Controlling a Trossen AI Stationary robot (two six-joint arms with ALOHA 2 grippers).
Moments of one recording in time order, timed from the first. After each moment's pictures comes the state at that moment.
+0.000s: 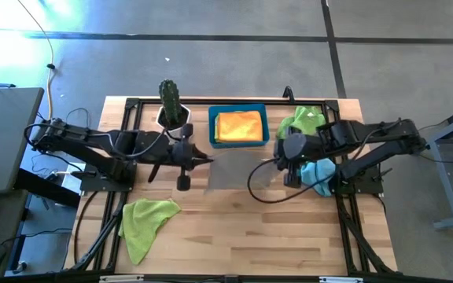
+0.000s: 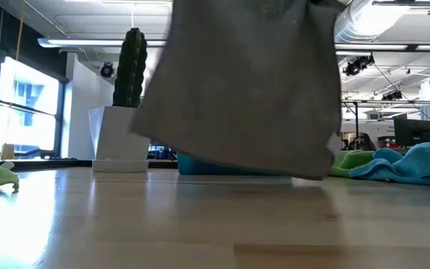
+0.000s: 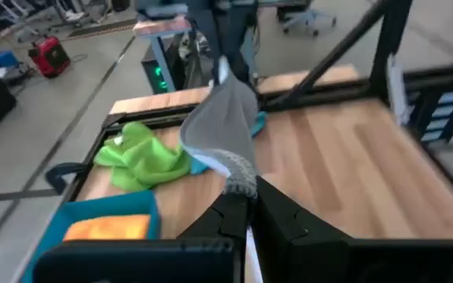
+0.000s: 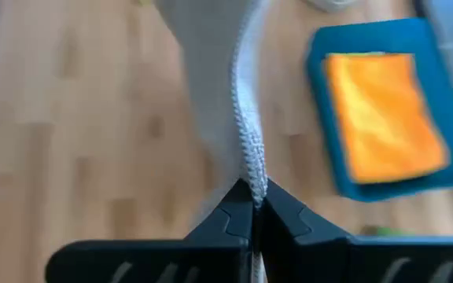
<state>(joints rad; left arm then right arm) -0.06 1.18 1.12 -0.30 -0.24 0.10 0.17 1.33 1.50 -1.15 0.20 0.18</state>
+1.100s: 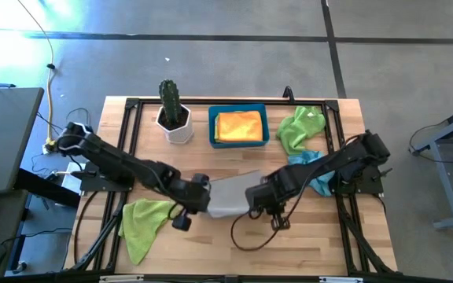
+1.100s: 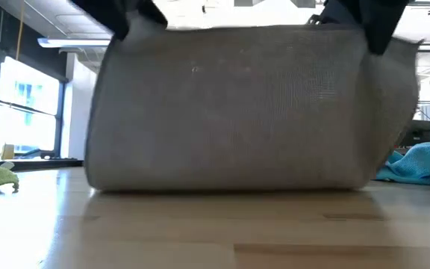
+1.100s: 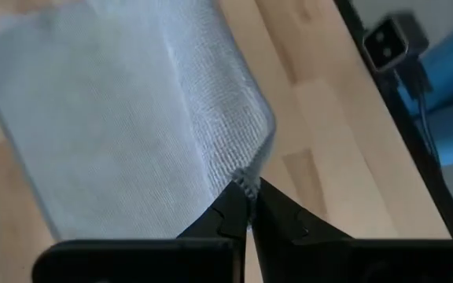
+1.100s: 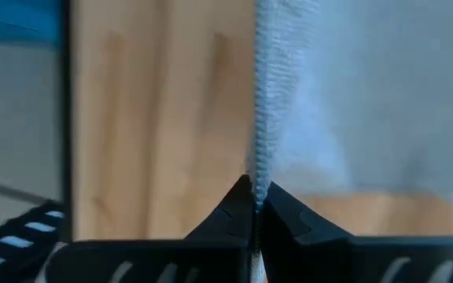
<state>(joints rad) -0.27 1.52 1.12 -0.55 0.03 -0.09 0.36 1.75 1.49 -1.11 -0.21 0.21</state>
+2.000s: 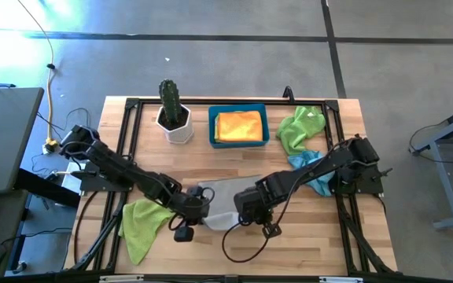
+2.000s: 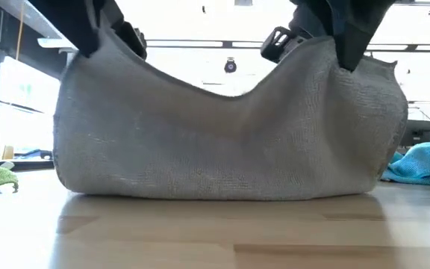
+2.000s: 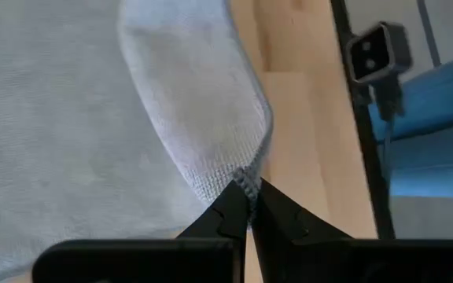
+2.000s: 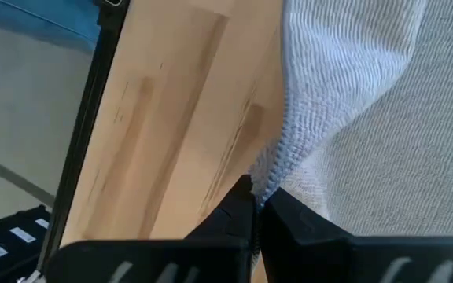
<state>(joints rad) -0.33 1.58 1.05 -0.44 0.07 -0.41 0.35 1.86 1.49 -0.90 -0.30 0.02</state>
